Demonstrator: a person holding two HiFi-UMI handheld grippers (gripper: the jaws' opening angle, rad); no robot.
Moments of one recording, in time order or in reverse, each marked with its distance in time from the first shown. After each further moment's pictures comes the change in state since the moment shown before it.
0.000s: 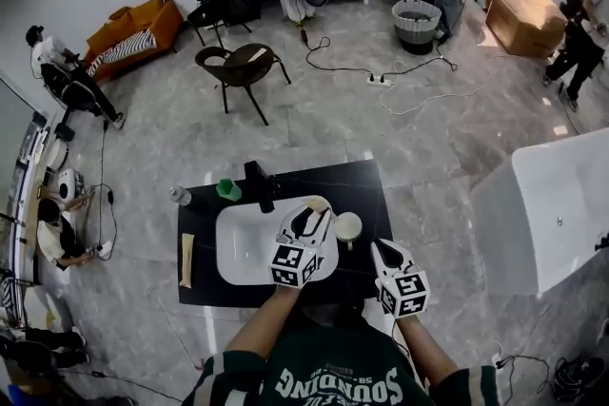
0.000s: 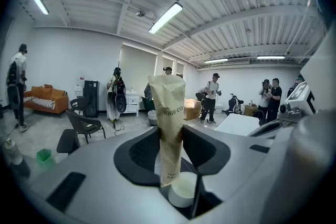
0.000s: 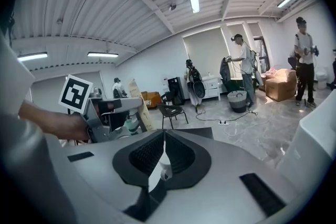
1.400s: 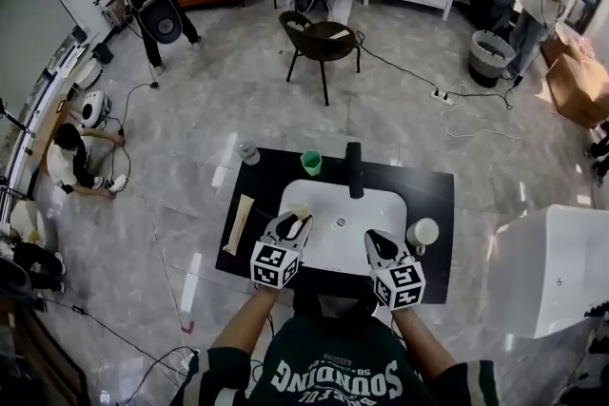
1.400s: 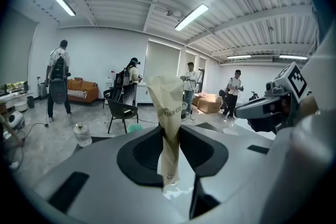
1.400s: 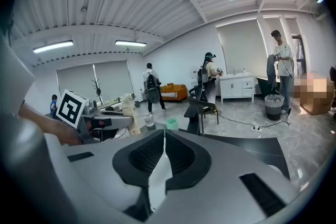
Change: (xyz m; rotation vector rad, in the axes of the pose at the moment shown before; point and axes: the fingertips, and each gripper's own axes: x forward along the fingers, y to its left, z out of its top) left arm -0.232 0.225 -0.072 -0.096 0.087 0.214; right arm 0.135 0.255 0.007 -0.168 0.086 0.250
